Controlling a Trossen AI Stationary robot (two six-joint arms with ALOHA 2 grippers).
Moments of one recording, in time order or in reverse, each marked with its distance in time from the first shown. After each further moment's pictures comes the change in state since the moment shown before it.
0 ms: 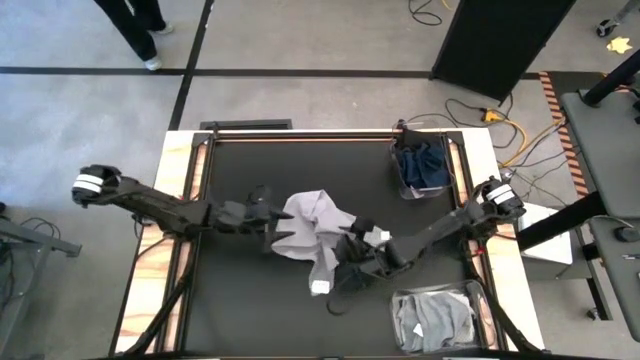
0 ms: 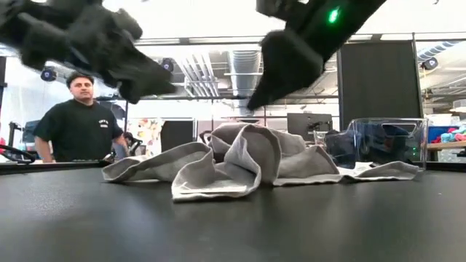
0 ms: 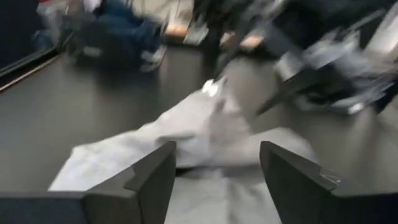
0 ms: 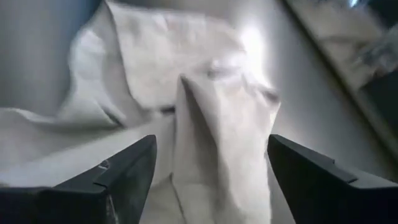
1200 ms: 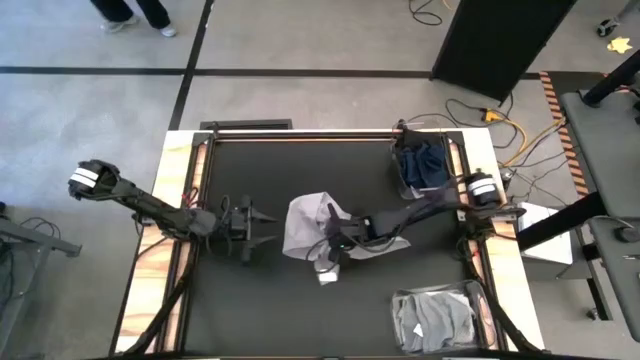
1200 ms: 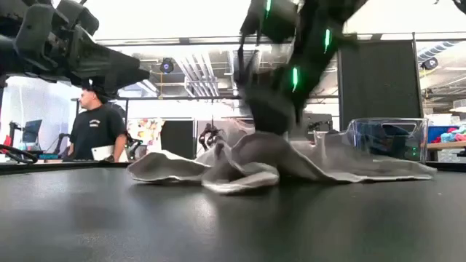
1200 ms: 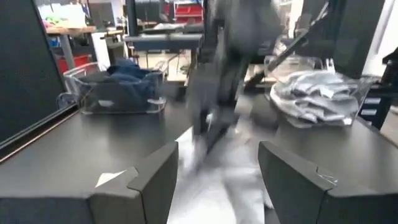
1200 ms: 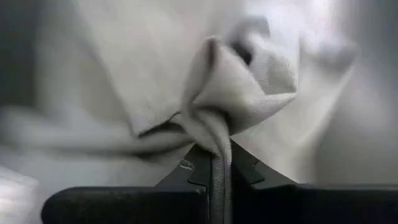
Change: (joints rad) left arm -0.162 -0.101 -0.237 0.354 -0.191 0.164; right arm -0.220 0.058 -0.016 0.058 -0.428 -0.005
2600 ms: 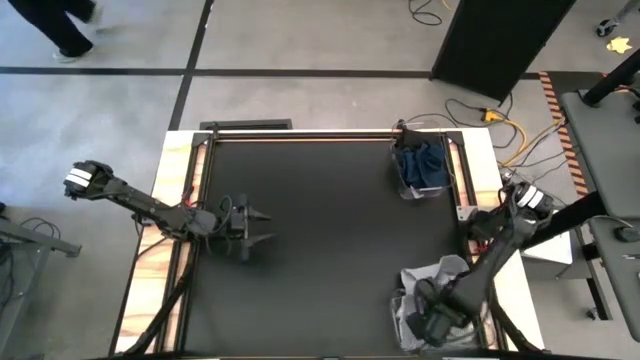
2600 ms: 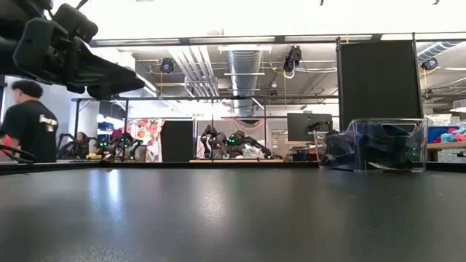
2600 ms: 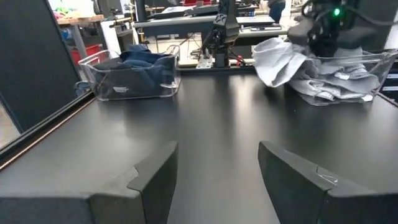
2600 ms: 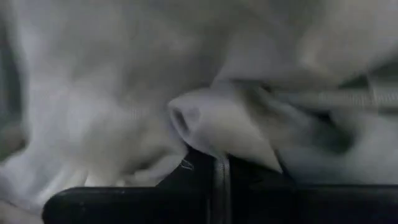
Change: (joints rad) left arm 0.000 -0.123 0.000 -0.202 -0.043 0.022; right arm 0.720 -0.205 -0.066 -0.592 -0.576 1.652
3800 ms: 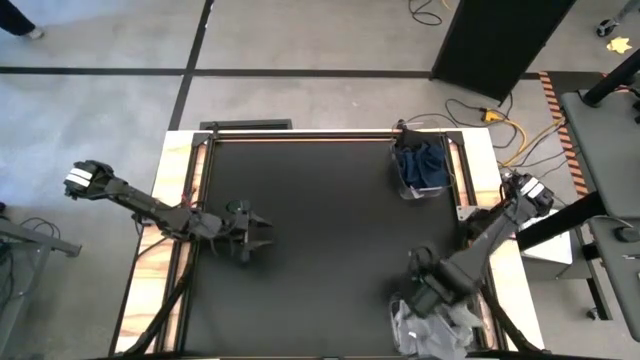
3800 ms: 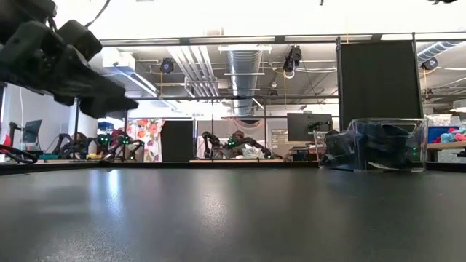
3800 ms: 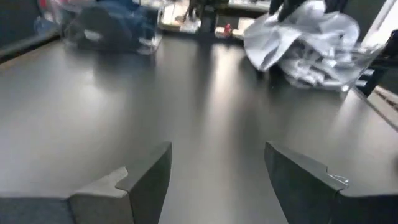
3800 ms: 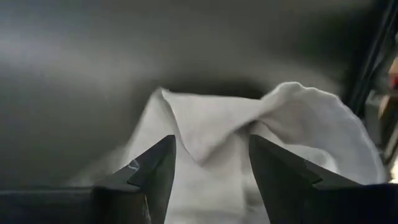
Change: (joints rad) left arm -0.001 0.016 0.000 -0.121 0.085 -0.235; right arm -0.177 -0.065 0.220 -0.487 0.294 0.002
